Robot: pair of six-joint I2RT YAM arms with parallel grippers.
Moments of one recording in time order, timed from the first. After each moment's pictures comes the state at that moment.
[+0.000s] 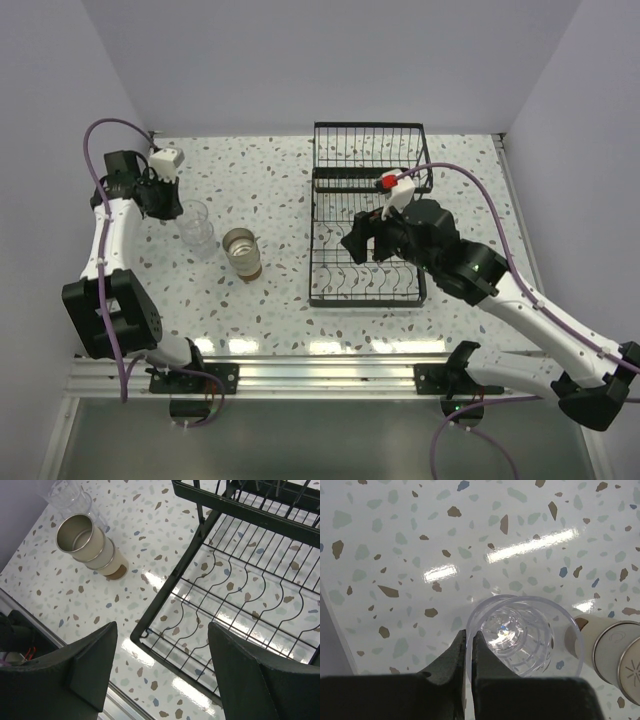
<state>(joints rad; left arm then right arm) 0.30 1.49 1.26 -0.68 0.39 0.40 0.84 1.02 1.12 -0.51 0.14 0.34</state>
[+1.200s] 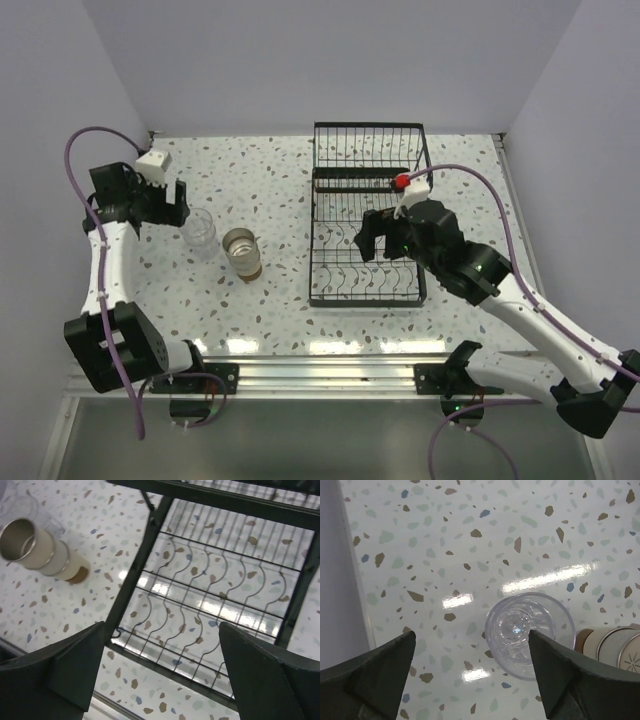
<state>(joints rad) 0.34 1.32 1.09 -0.52 0.41 0.39 0.79 1.00 1.08 -0.57 0.23 0.37</state>
